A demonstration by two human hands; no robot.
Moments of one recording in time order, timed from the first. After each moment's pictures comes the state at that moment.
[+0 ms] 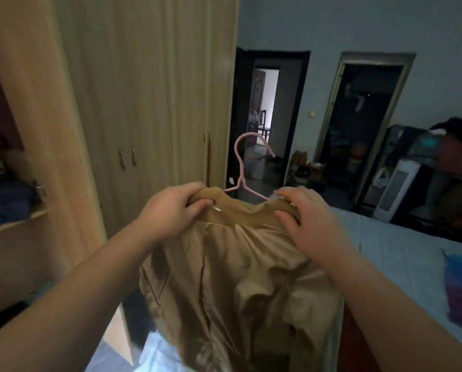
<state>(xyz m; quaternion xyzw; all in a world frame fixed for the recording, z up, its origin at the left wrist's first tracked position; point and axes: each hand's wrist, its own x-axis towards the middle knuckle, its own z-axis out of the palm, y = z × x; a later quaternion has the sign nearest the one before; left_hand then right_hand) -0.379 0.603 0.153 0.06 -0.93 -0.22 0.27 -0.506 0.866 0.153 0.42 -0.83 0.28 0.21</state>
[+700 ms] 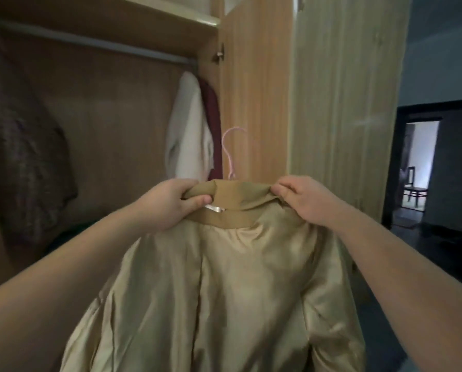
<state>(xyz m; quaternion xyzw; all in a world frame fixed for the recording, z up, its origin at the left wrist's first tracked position) -0.085 0.292 0.312 0.29 -0.89 -0.07 0.33 -0.354 0.416 0.311 0.66 -0.67 0.33 0.08</state>
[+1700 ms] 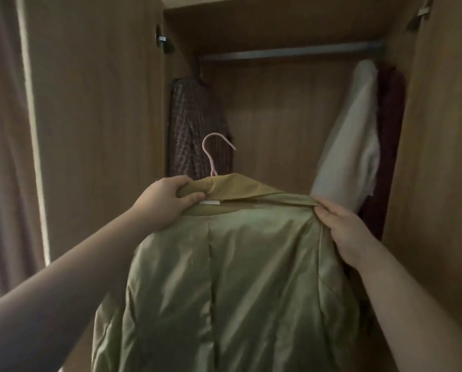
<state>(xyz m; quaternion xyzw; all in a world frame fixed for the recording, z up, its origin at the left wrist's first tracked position) -0.007 0.193 0.299 0.66 -0.62 0.10 0.41 -0.345 0.096 0.263 0.67 -0.27 0.54 -0.44</state>
